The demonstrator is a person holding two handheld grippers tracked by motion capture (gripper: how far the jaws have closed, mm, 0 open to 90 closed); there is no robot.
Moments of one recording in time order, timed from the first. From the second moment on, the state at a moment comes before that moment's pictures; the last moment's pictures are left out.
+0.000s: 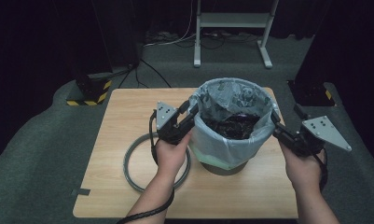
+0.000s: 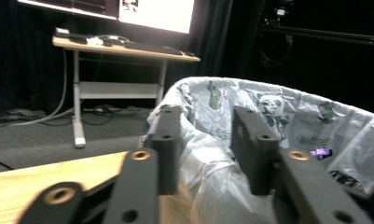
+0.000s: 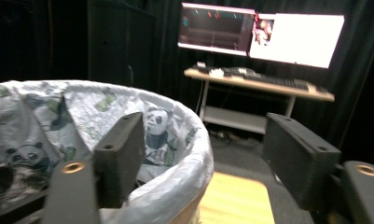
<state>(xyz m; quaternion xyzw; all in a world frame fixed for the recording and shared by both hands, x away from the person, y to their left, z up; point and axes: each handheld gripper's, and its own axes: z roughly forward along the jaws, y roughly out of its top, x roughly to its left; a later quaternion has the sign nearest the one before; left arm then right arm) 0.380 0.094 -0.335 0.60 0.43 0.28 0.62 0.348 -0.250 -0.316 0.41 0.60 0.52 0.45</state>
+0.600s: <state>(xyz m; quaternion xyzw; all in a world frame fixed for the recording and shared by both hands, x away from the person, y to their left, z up) 0.372 0.095 -0.335 0.59 0.40 0.31 0.63 0.376 -0.238 -0.314 0.46 0.63 0.47 0.40</state>
